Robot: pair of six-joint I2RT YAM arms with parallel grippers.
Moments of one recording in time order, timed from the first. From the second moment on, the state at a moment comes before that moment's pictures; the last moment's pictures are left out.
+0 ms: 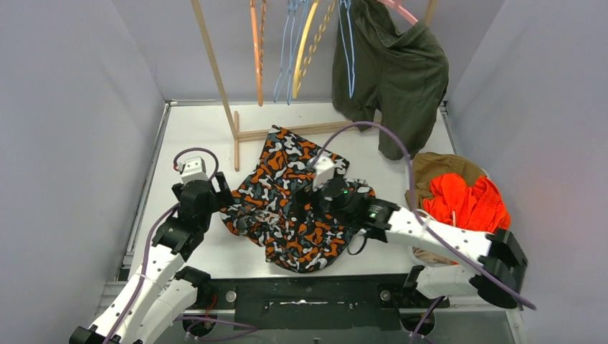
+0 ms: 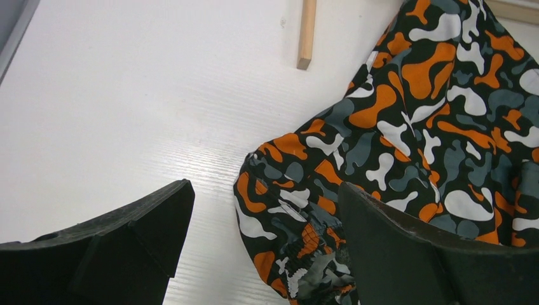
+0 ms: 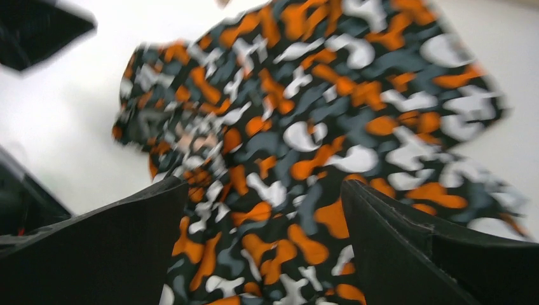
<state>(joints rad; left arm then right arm) -0.37 0.73 0.56 -0.38 -0.44 -0.44 0.96 1.17 0.88 -0.17 0.21 0.31</state>
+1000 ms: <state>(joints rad) -0.35 0.59 0.56 -0.44 -0.63 -0.49 1.22 1.85 1.24 -0.44 0.32 0.57</state>
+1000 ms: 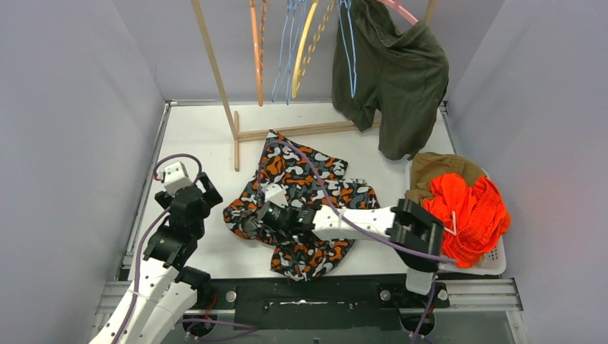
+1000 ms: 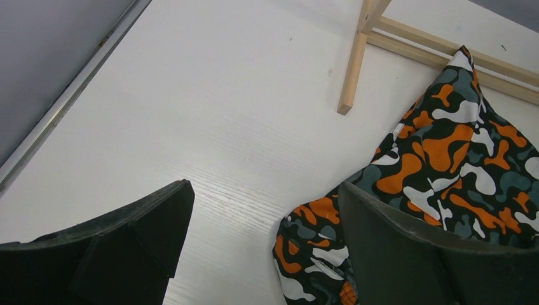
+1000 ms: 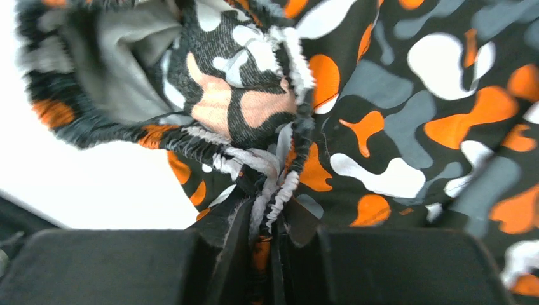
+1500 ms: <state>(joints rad) -0.34 0.57 0.56 -0.45 -0.65 -0.50 1.28 1.12 1.03 -0.23 0.54 0.53</state>
